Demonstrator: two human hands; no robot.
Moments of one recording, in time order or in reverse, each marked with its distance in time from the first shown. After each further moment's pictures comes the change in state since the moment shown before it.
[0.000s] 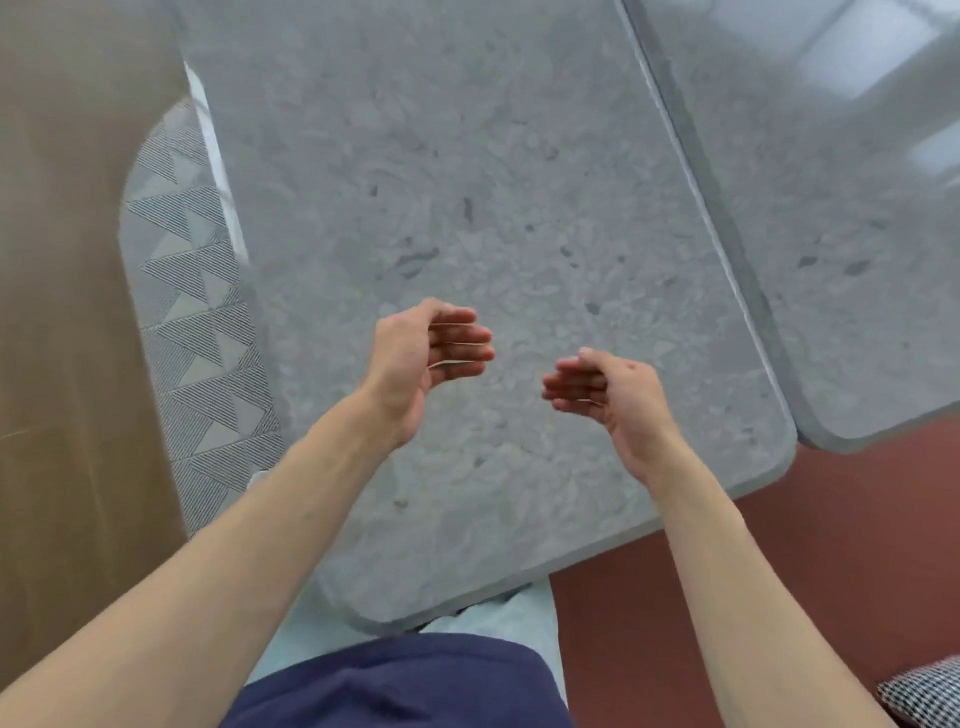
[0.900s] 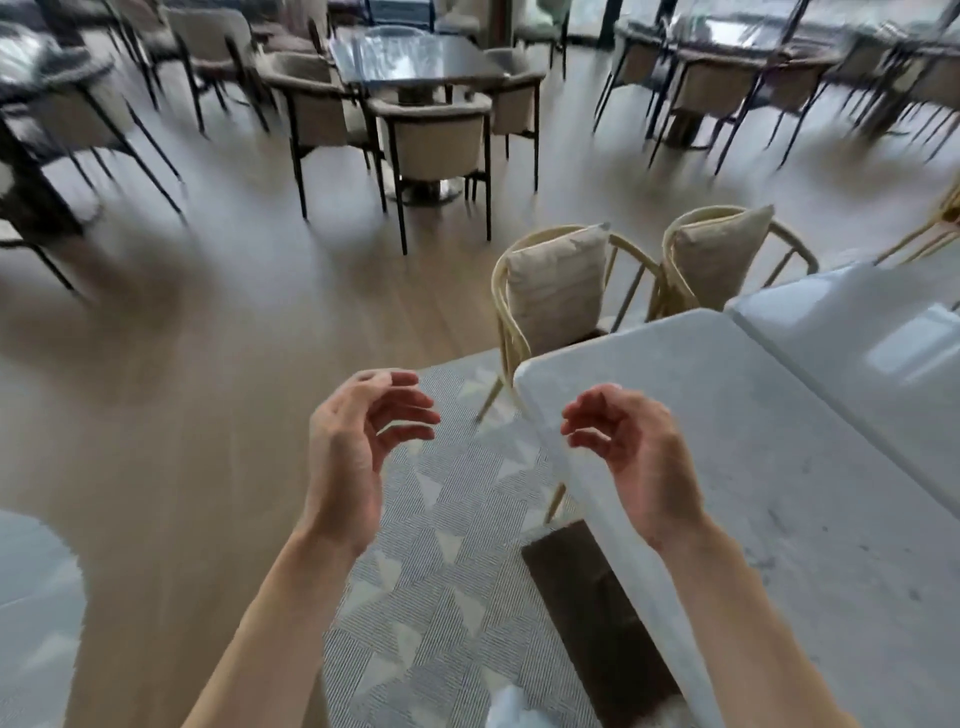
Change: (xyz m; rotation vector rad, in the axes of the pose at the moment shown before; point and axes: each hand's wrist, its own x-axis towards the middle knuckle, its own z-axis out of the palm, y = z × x) left_hand -0.019 0.431 -0.431 -0.079 -0.172 0.748; right_hand -0.077 -0.177 0.557 0.218 -0.189 -0.738
